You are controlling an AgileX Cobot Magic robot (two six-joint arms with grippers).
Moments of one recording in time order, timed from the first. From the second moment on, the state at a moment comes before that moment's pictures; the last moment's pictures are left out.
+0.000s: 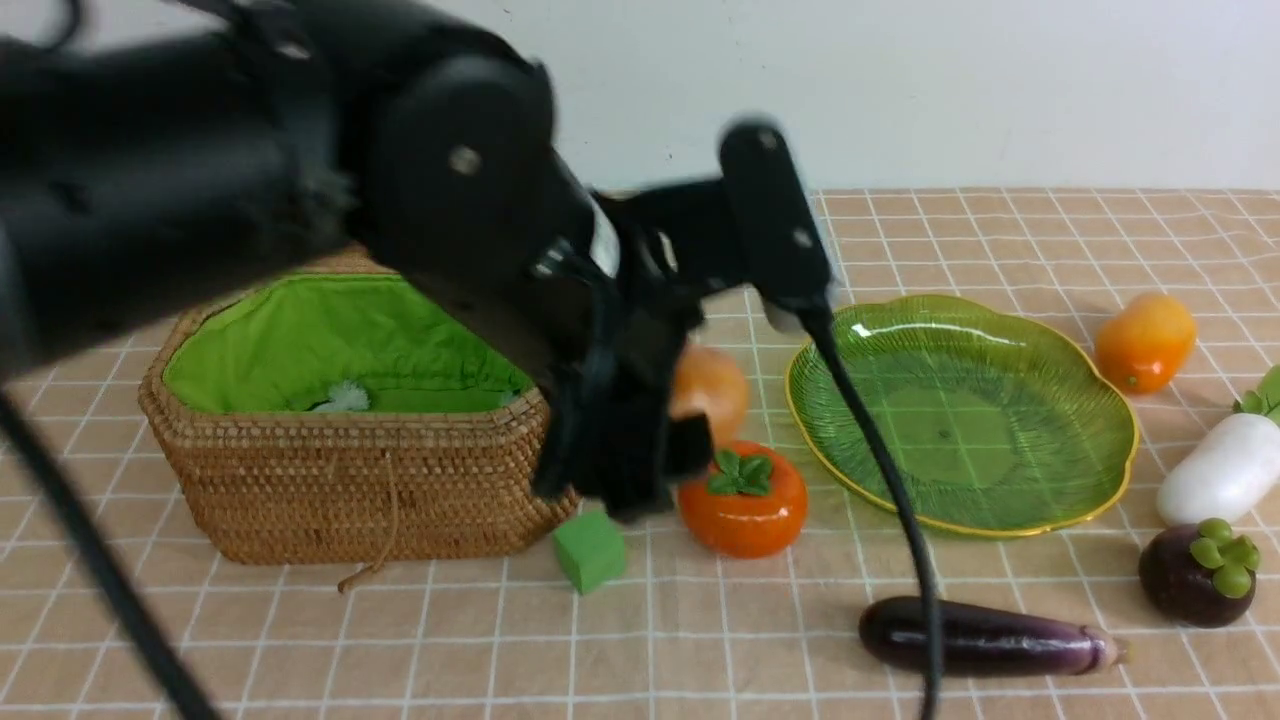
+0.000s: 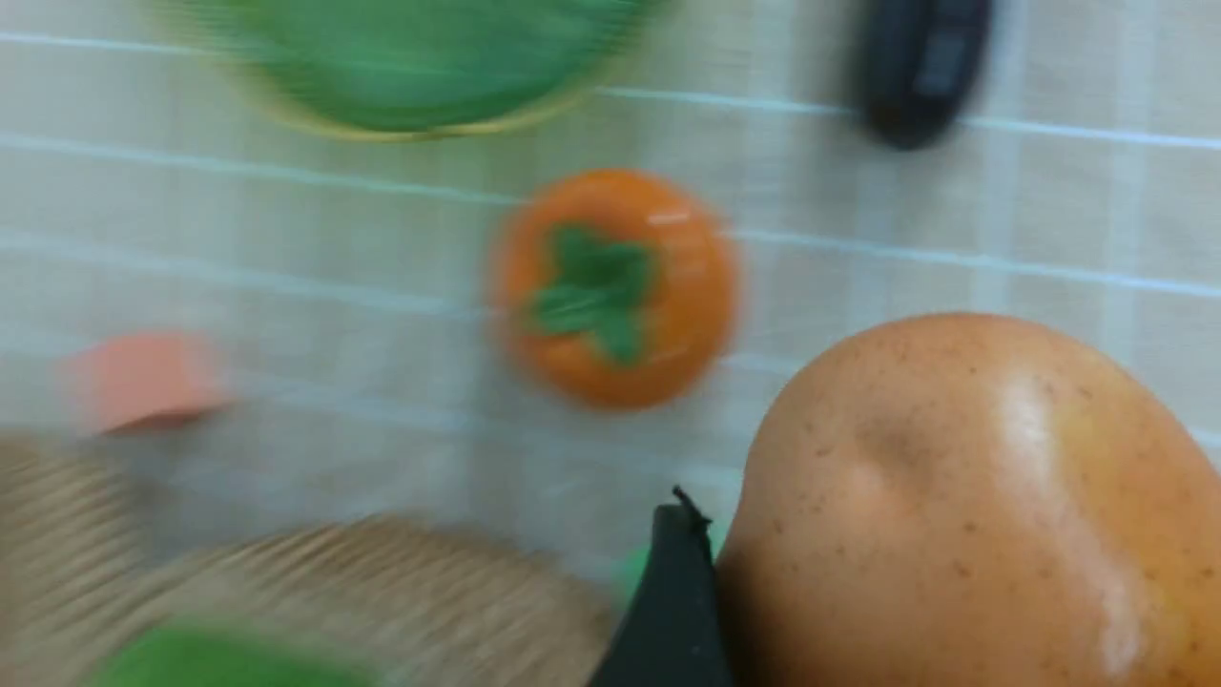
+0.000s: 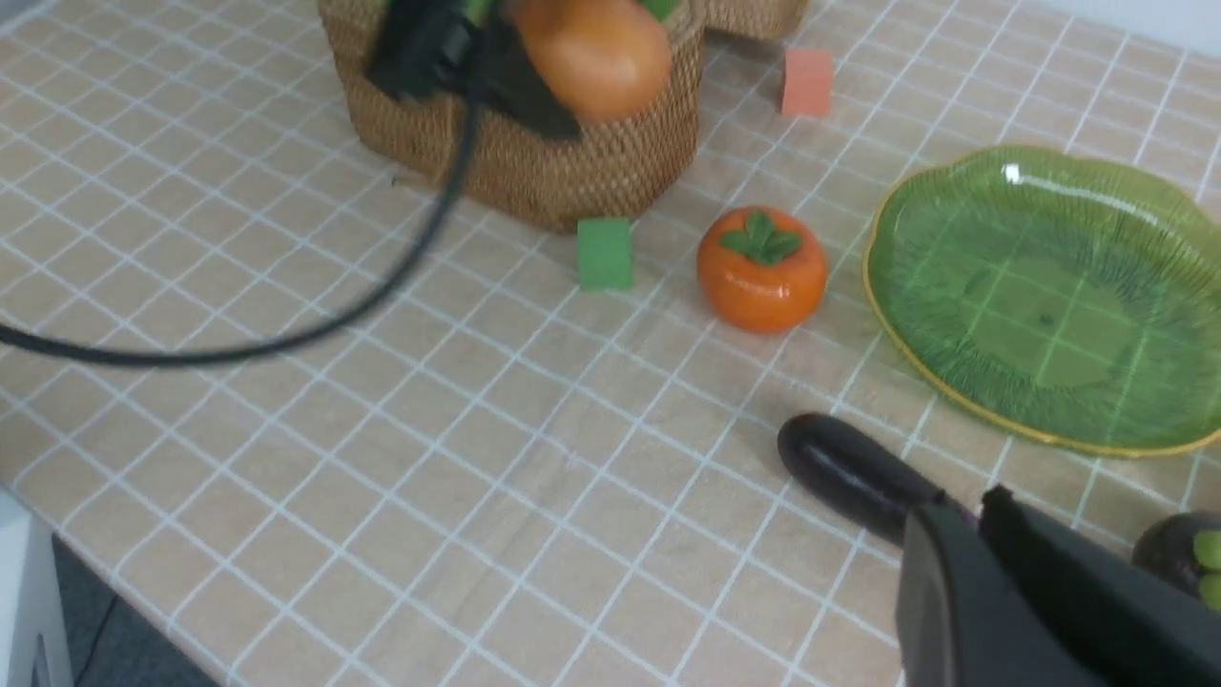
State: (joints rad) right arm 0.23 0.42 -1.04 0.38 1.22 -0.31; left arm -0.74 1.54 -1.45 0.12 0.88 0.59
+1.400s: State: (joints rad) right arm 0.23 0.42 -1.05 0.41 1.27 -0.29; left arm -0.77 1.70 -1.50 -0.01 0.88 0.19
